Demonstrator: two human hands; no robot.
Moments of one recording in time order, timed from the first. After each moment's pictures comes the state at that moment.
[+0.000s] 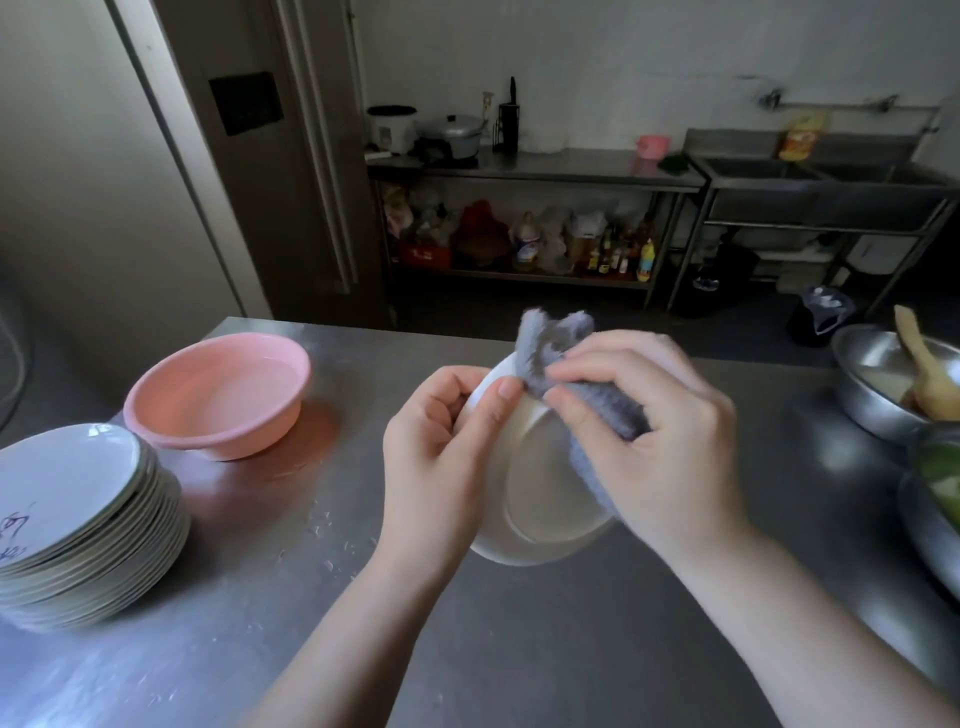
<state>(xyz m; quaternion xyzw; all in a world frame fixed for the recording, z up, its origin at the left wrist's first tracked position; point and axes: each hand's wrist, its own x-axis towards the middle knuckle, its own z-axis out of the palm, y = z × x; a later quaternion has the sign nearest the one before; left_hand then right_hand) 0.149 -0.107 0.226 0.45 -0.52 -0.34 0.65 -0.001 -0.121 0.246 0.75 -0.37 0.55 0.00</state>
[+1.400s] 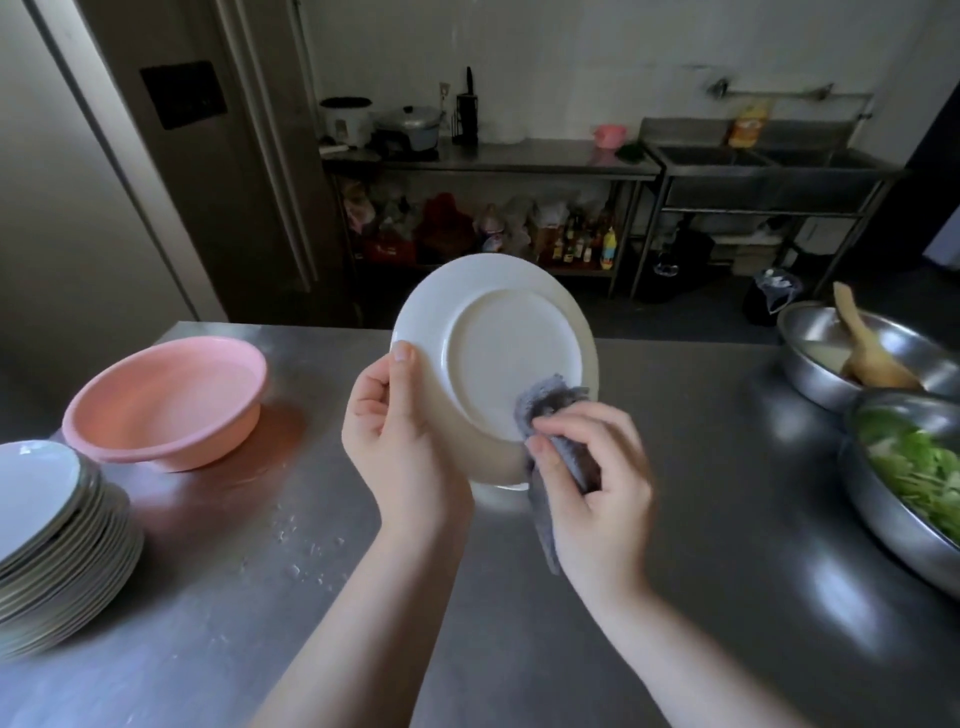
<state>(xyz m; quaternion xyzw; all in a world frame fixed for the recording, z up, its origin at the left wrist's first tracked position) 0.118 -0.134 0.212 0.39 -0.23 -0.39 0.80 0.002 -0.115 0.166 0.62 -0.43 0.66 -0.06</state>
